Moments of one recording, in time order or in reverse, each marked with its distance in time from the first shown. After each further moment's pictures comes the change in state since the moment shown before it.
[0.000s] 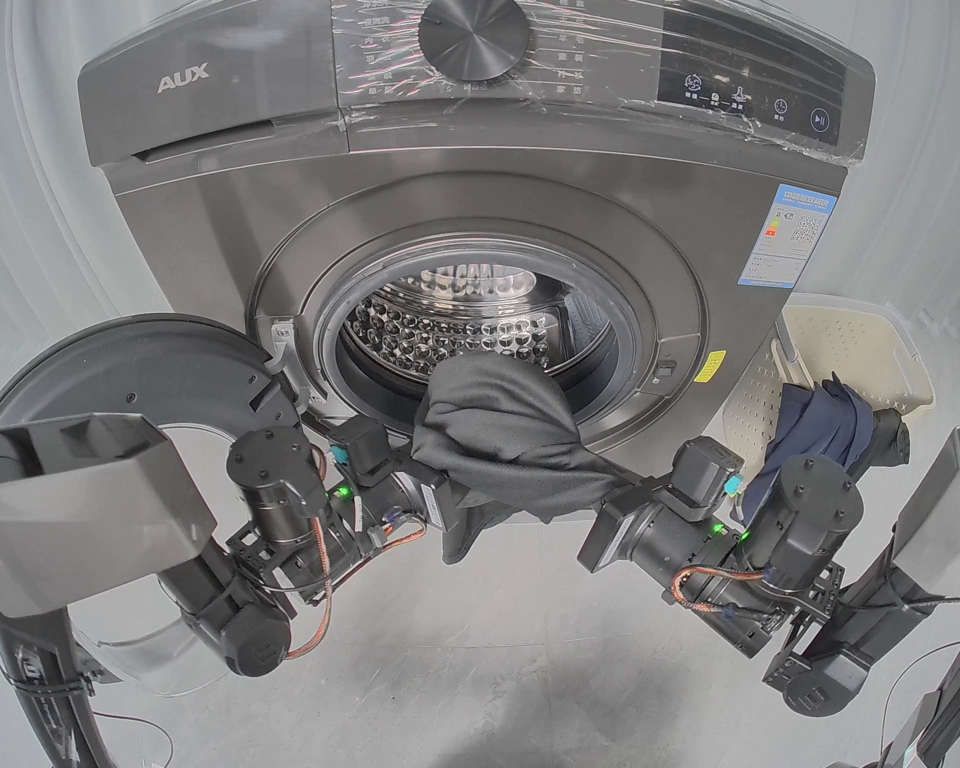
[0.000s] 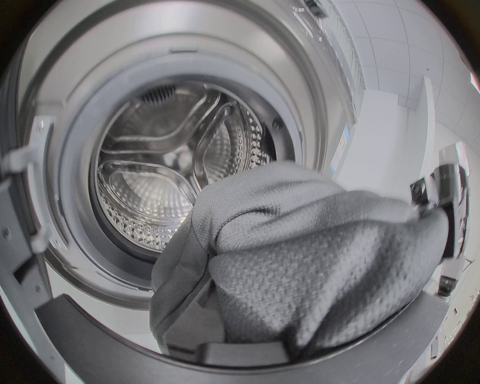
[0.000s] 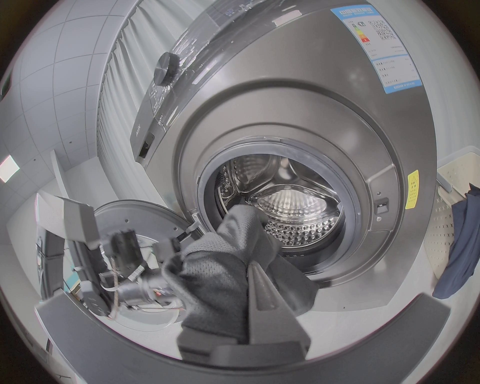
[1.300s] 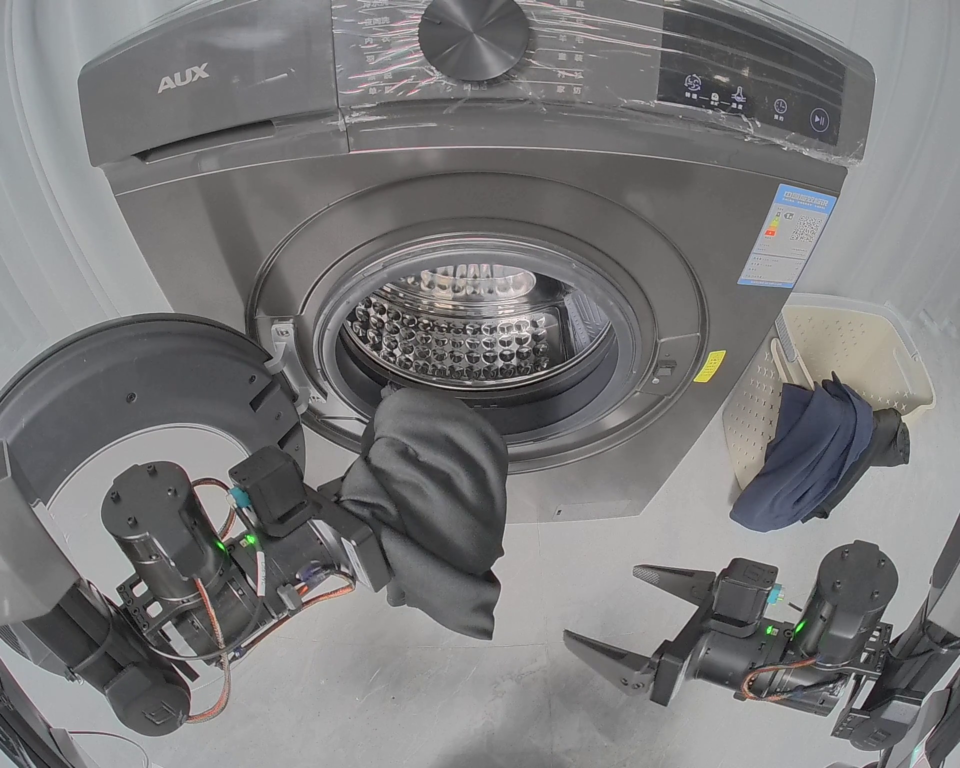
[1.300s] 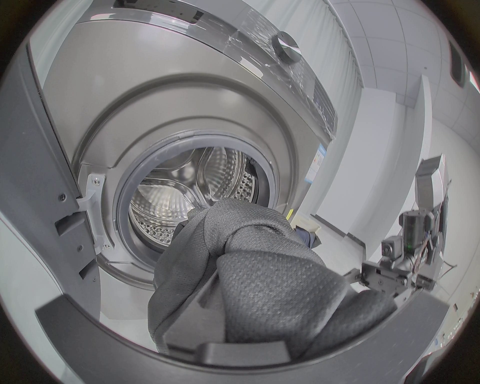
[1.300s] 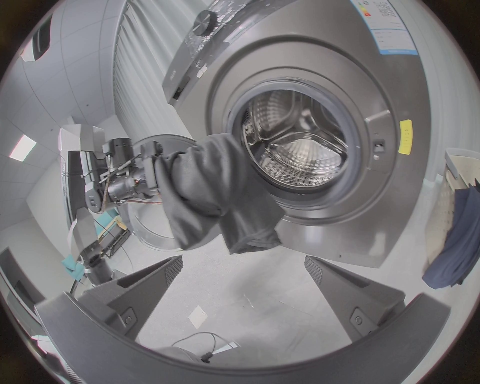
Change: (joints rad) left arm -0.039 -0.310 0.343 -0.002 0.049 0.026; right arm 0.011 -0.082 0.378 0.002 0.172 -0.075
